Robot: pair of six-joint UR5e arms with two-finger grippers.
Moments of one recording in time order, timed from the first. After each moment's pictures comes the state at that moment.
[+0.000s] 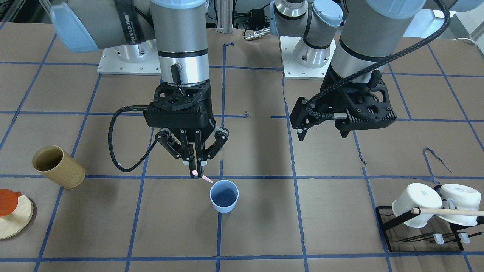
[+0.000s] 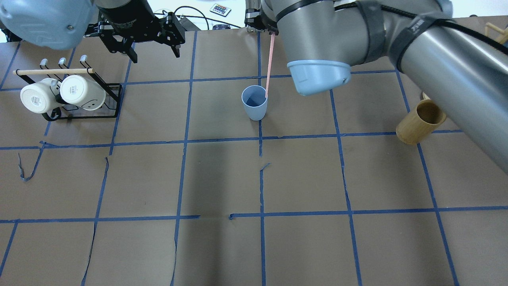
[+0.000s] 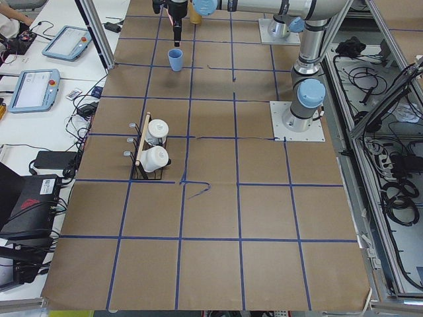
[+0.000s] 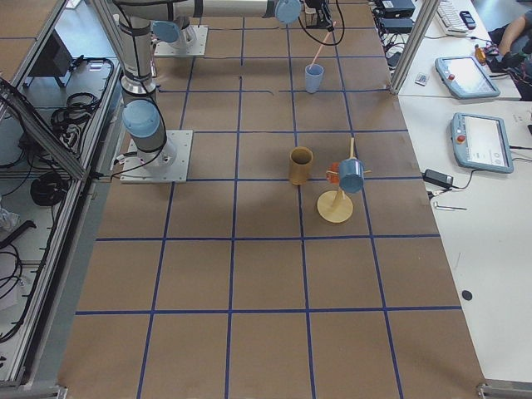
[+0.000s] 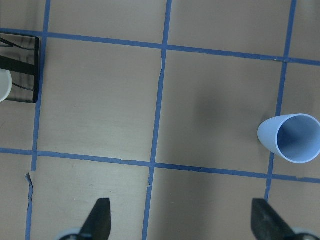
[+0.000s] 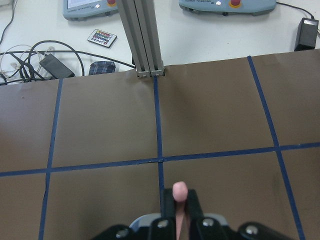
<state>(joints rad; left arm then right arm) -1.63 -1.75 -1.38 -1.46 1.58 -0.16 1.91 -1.27 1.47 -2.36 -1.72 0.38</state>
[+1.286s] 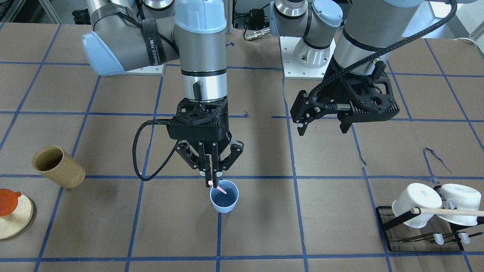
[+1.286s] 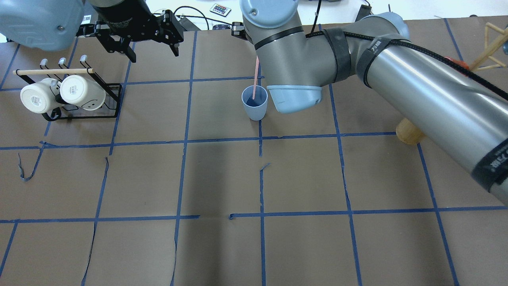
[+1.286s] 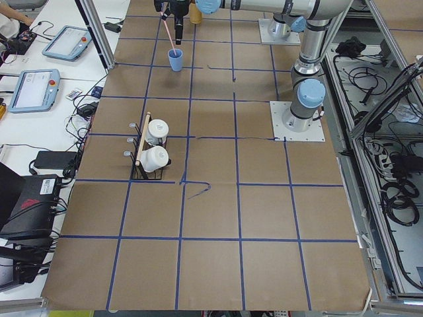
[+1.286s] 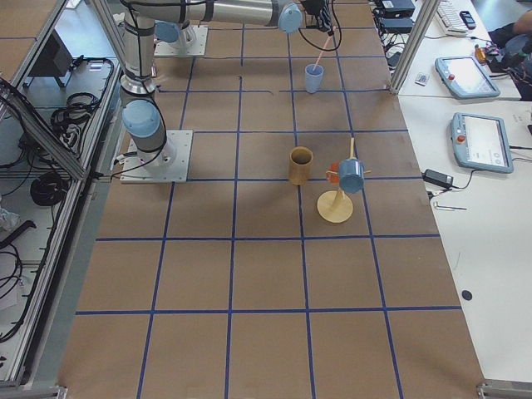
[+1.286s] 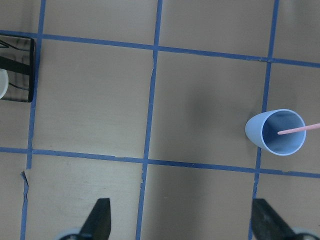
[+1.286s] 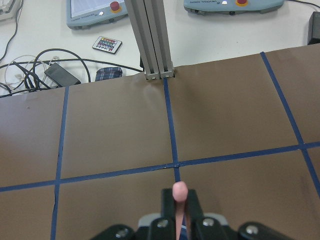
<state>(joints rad) -1.62 -1.73 -1.39 -1.46 1.56 -0.16 1.94 -1.22 1.51 -2.48 -1.74 0.46</state>
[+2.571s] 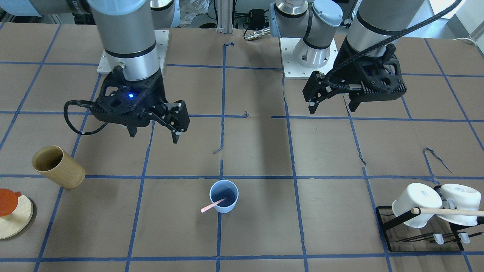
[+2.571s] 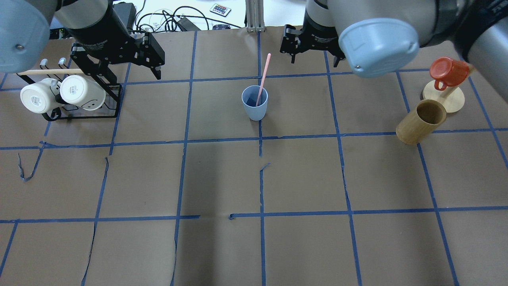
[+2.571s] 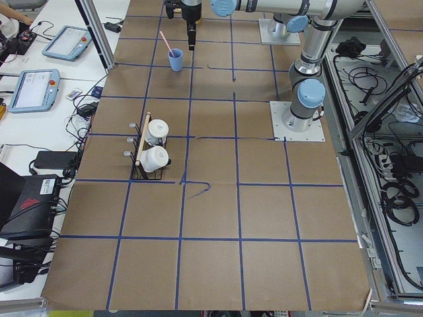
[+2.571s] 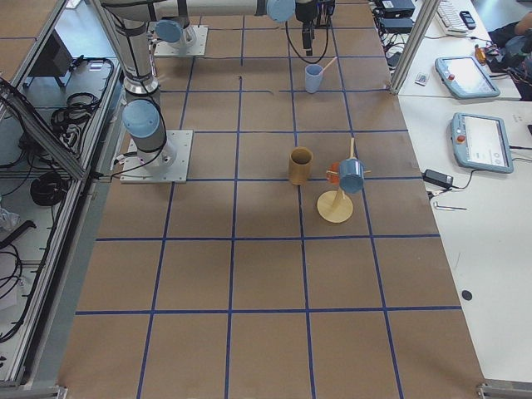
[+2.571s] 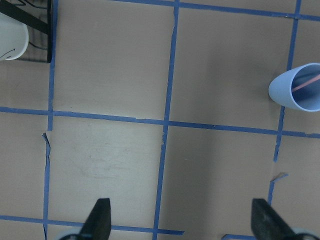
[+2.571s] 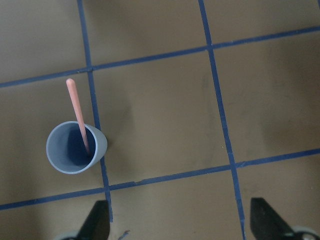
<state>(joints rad) -1.57 -1.63 -1.48 -1.54 1.56 -0.11 1.74 -1.41 1.49 -1.81 -1.61 0.32</state>
